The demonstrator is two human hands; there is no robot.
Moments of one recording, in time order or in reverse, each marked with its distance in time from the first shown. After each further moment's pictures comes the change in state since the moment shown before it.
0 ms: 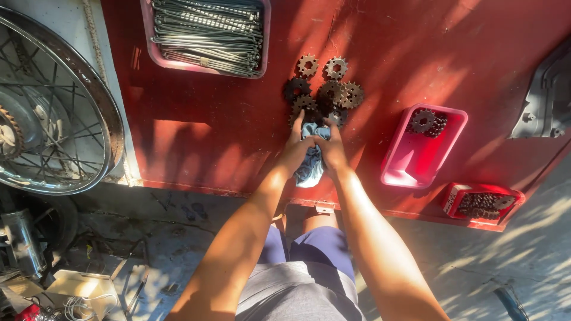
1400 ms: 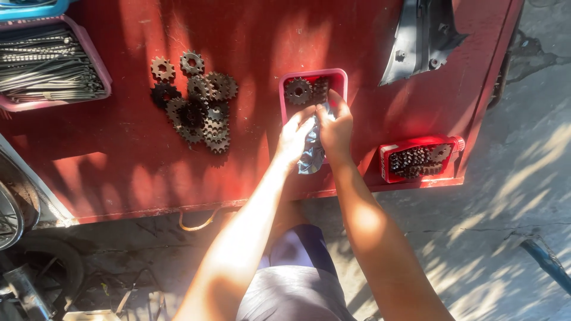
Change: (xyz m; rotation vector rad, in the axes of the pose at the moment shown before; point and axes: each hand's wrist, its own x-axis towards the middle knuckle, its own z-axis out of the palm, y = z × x) left_hand 0.031 -0.026 0.278 -0.041 -0.054 0.380; right_hand 0.011 -0.031 -0.271 -0.022 0.419 -0.320
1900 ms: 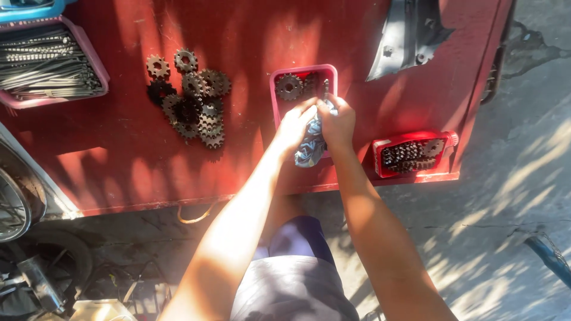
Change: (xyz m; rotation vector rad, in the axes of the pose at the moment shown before) left_hand 0.015 0.039 0.024 0.299 -0.100 -0.062; right_hand 0.021 0.016 -0.021 -0.122 0.032 0.120
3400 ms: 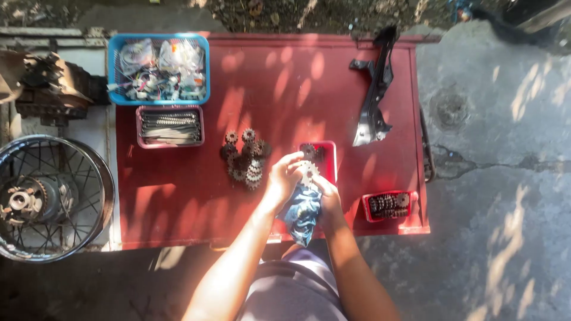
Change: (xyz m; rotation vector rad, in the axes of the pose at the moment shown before) left_hand -0.226 0.140 -0.073 -0.102 0.252 0.256; right_hand -0.262 -0.121 -0.065 0.877 -0.343 0.082
